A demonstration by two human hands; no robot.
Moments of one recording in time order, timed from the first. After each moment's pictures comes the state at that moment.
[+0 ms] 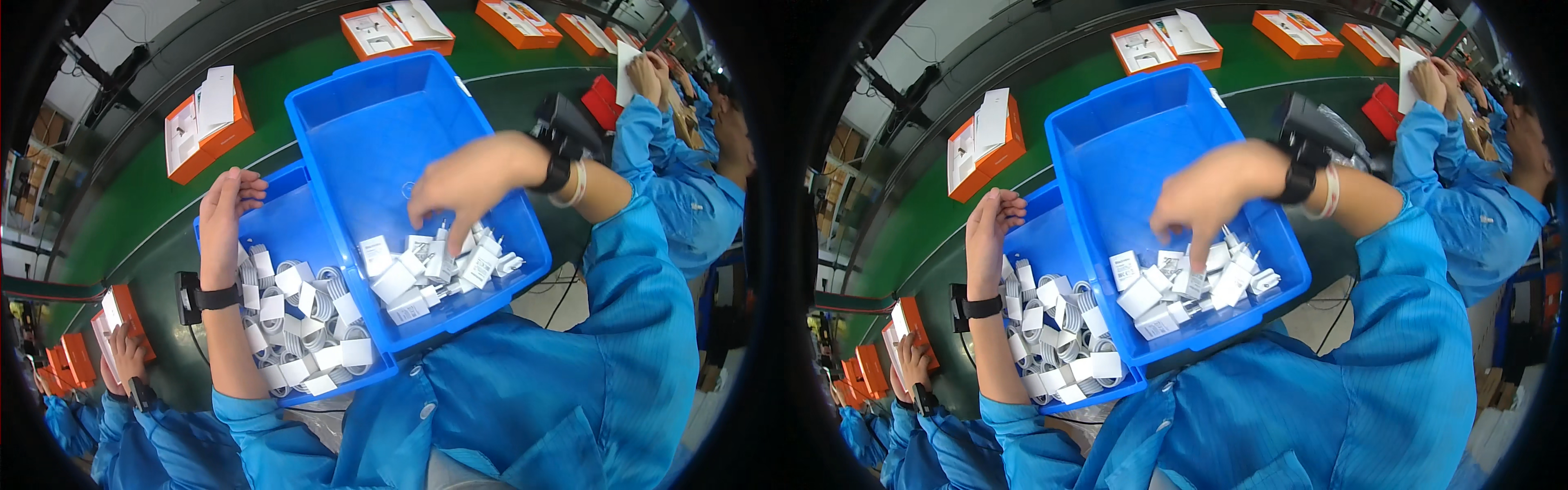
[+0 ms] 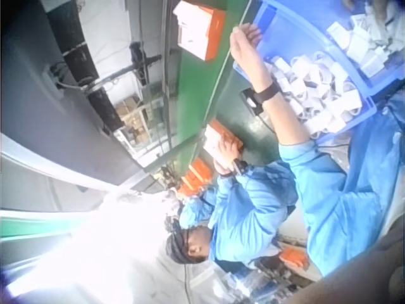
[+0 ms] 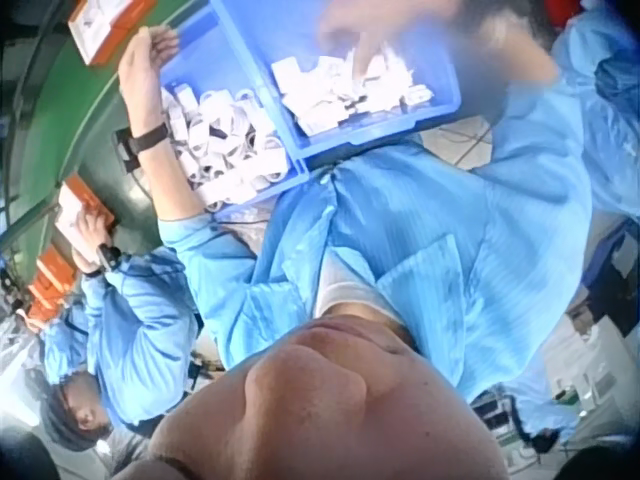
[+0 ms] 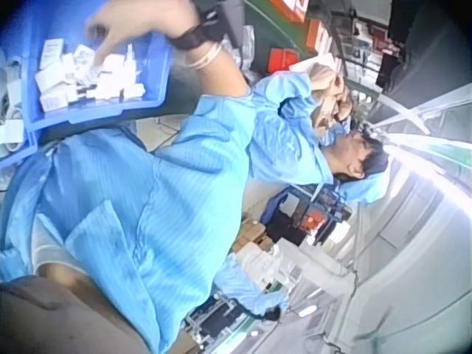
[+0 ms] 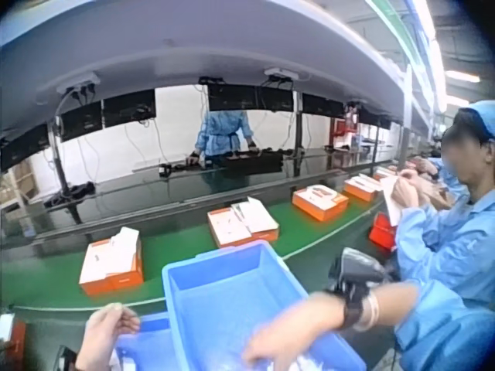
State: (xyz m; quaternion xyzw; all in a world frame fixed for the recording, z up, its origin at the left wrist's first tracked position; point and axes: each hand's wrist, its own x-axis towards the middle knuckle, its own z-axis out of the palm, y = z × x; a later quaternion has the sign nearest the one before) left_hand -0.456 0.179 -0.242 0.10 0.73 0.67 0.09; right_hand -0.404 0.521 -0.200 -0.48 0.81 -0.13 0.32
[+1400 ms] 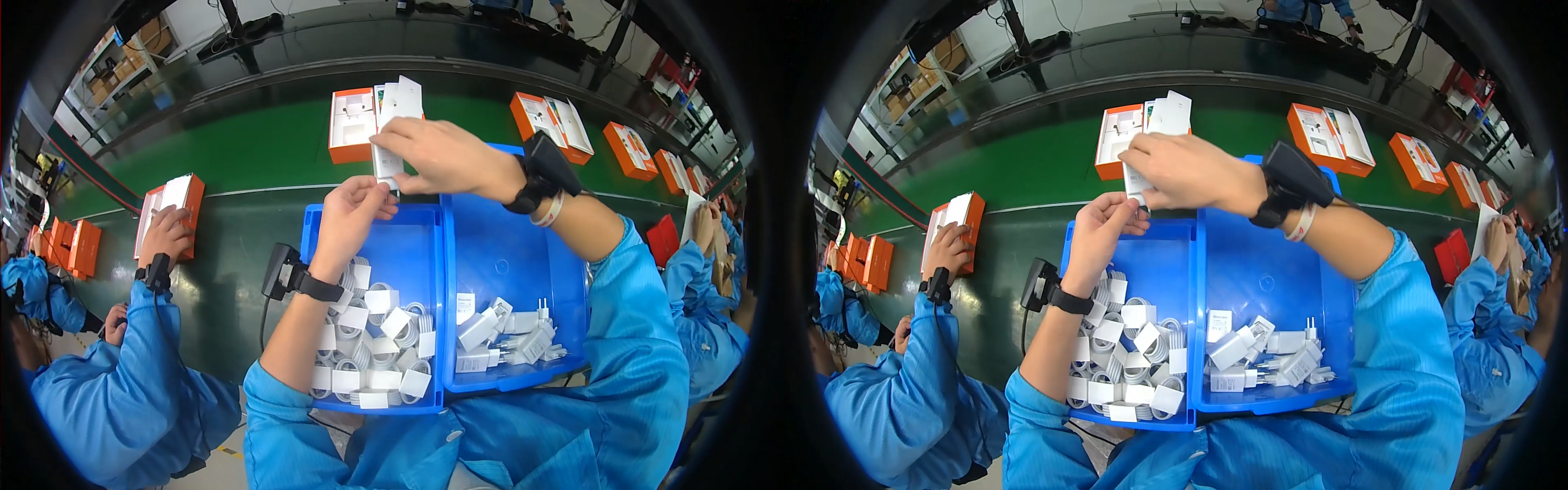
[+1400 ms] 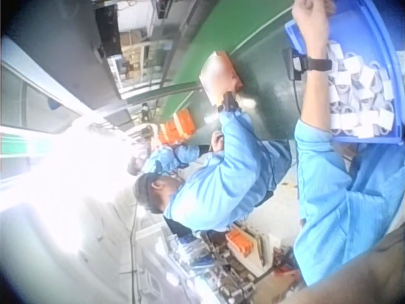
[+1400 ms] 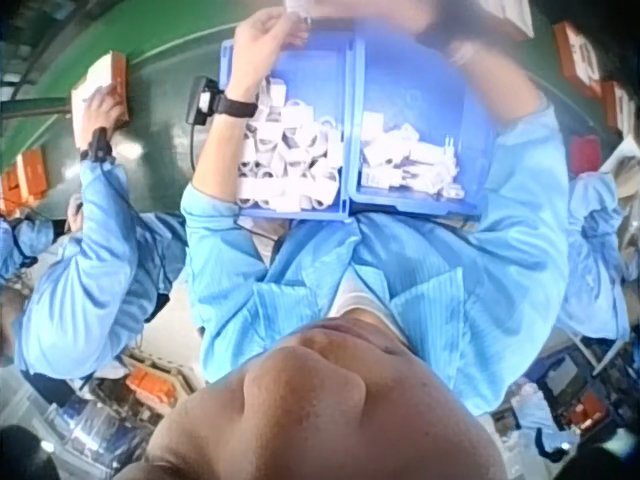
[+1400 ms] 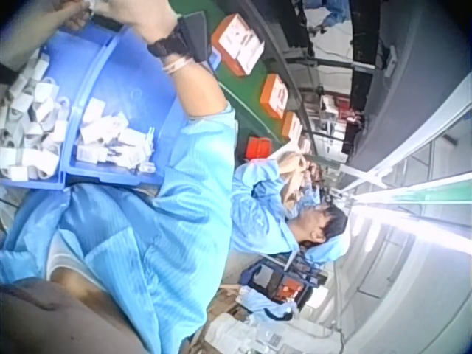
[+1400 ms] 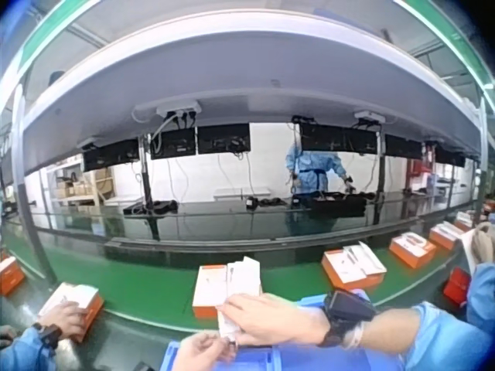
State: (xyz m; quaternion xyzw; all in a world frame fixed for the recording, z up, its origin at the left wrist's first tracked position) left_hand -0.450 0.175 -0.245 0.06 0.69 0.72 0.03; right_hand -0.520 0.365 -0.166 -0.51 0.84 -0.13 -0.14
